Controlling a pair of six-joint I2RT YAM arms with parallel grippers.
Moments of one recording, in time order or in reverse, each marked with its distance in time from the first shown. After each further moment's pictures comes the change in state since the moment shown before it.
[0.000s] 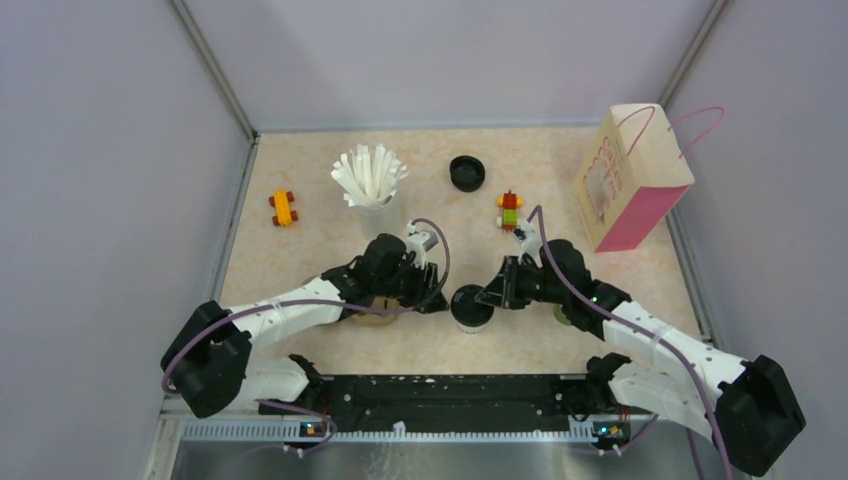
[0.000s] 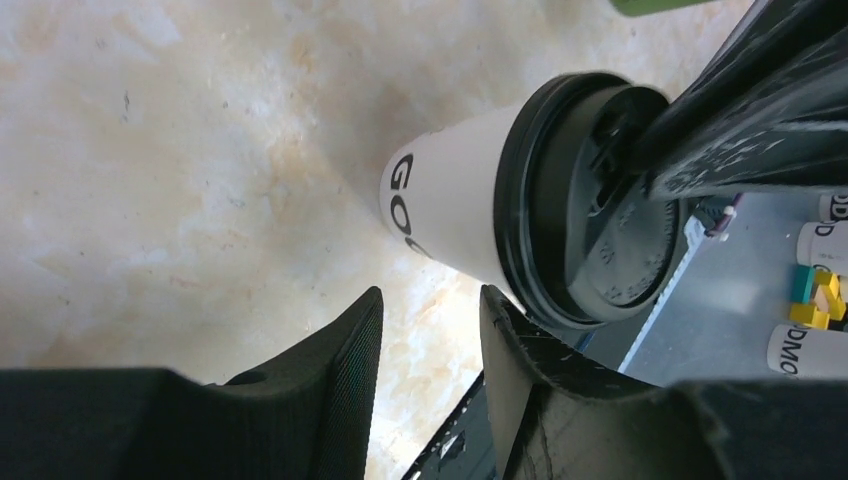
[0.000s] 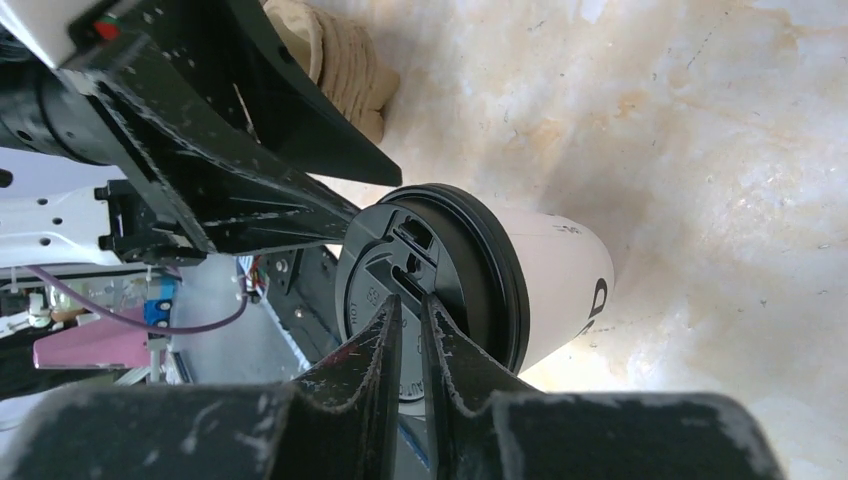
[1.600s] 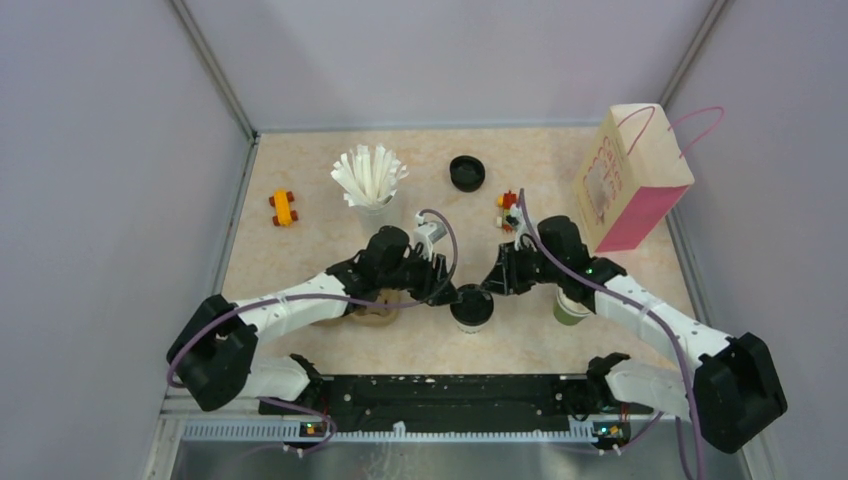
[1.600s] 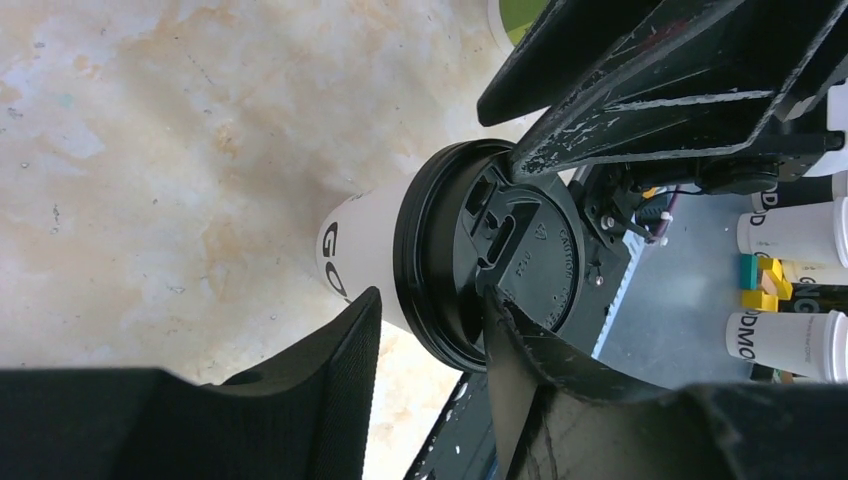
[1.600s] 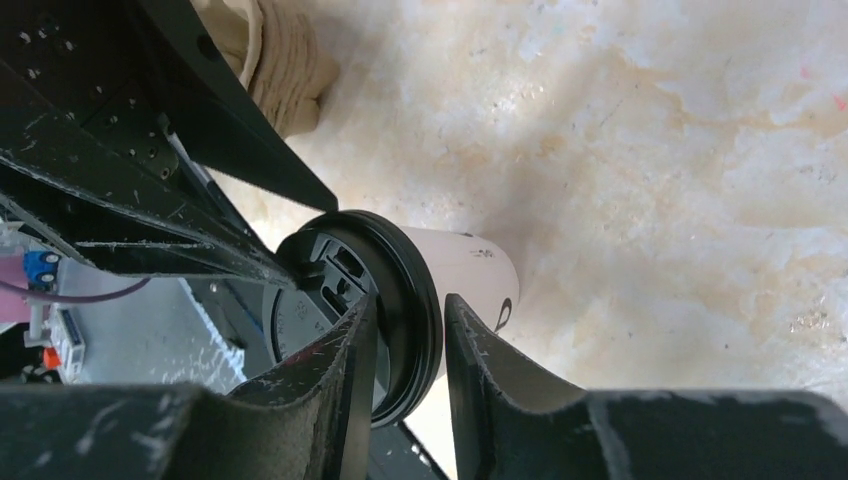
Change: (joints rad) left arm 0.000 0.053 0.032 0.114 0.091 -0.008; right arm -0.119 0.166 0.183 -0.204 -0.087 -0.338
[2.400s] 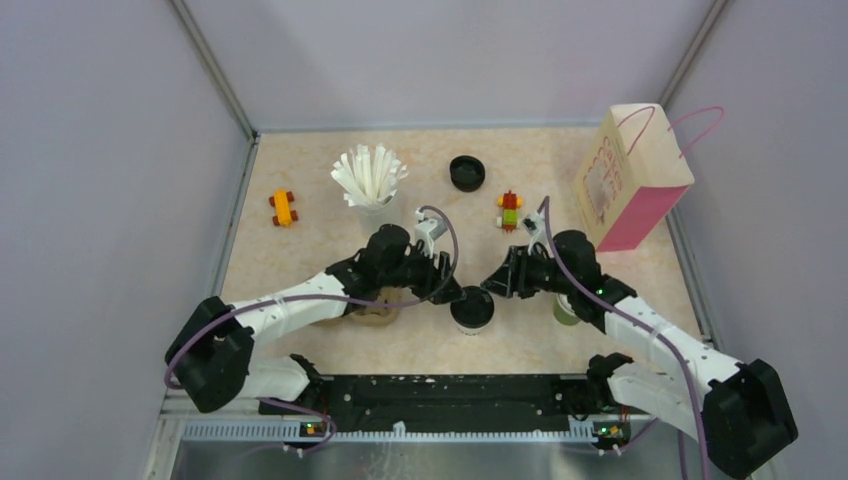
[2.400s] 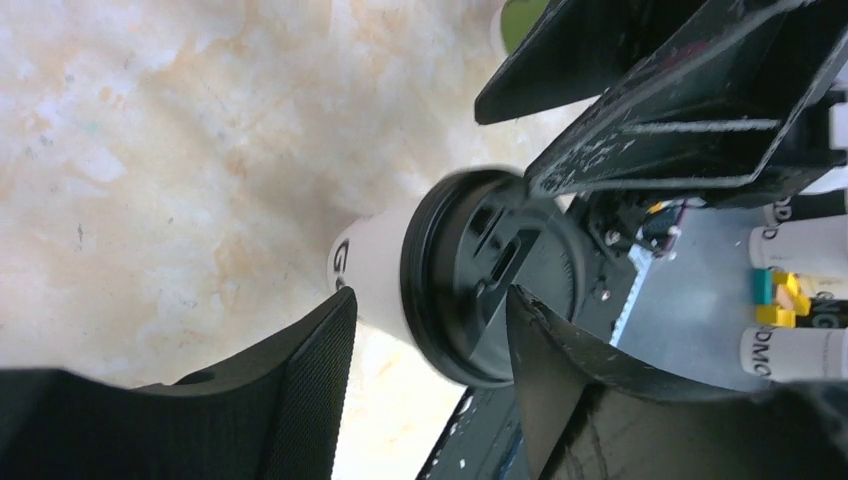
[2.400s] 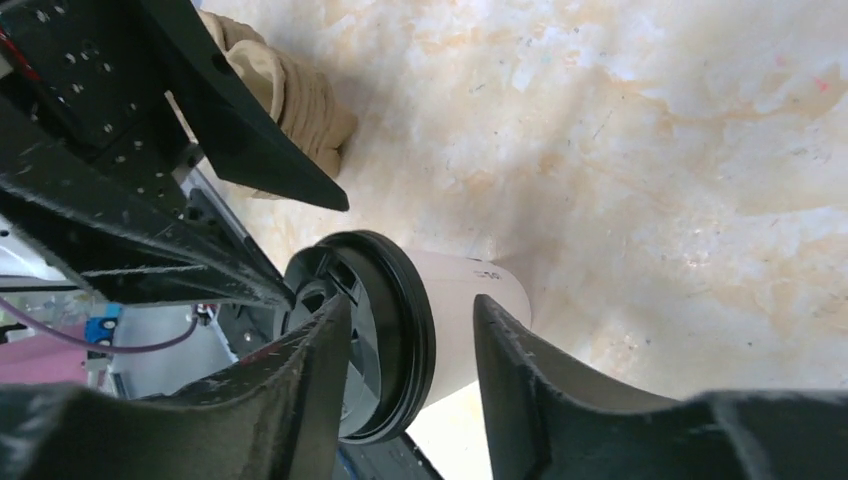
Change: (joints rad) left arm -0.013 -0.012 -0.023 0.055 -0.035 -0.009; right arm -0.024 -0.158 -0.239 0.315 0.007 0.198
